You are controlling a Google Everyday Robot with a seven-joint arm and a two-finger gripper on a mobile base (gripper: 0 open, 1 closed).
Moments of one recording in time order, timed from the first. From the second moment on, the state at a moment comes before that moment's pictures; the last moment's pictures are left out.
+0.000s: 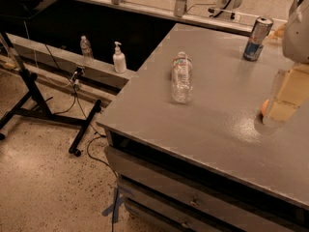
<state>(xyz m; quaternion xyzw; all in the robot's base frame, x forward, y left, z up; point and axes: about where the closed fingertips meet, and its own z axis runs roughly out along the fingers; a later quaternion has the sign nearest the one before) 0.438 -0.216 0.977 -0.60 0.78 -0.04 0.16</state>
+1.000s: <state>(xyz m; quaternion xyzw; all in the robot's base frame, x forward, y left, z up) 0.469 -0.151 0.951 -0.54 0.82 -0.01 0.18</state>
